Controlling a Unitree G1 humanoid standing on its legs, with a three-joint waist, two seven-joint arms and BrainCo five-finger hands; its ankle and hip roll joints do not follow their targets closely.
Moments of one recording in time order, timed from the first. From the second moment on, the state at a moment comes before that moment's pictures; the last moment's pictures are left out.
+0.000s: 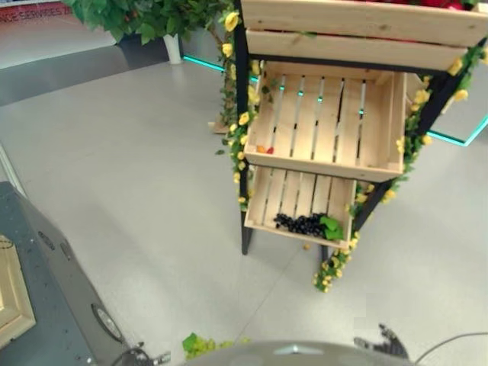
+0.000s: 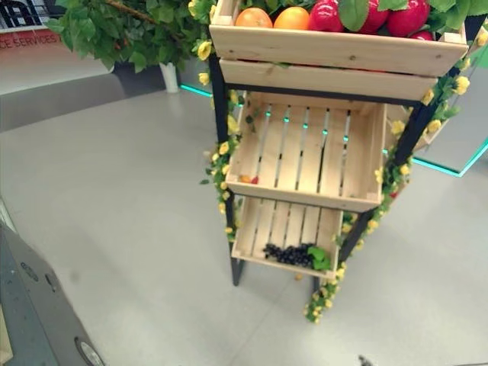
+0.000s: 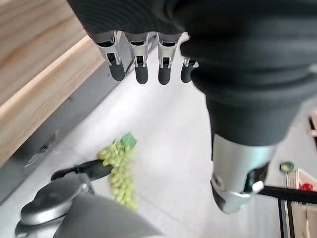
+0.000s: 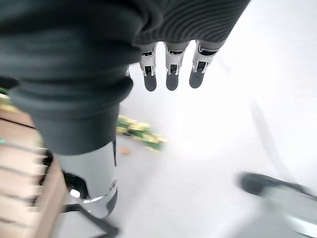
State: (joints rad) left arm 0.16 0.30 -0.02 1.31 -0.03 -0.30 0.05; right arm 0.15 -0.28 0.09 1.33 0.18 -0.27 -0.09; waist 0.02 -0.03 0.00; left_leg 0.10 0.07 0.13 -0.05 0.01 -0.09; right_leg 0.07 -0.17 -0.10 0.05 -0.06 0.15
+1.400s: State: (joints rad) left arm 0.14 0.28 -0.12 1.28 0.03 -0.26 0.03; right arm 0.12 -0.25 0.13 1.30 0.18 -0.20 -0.08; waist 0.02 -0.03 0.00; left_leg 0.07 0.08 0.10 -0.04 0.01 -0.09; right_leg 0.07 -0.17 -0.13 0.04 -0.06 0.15
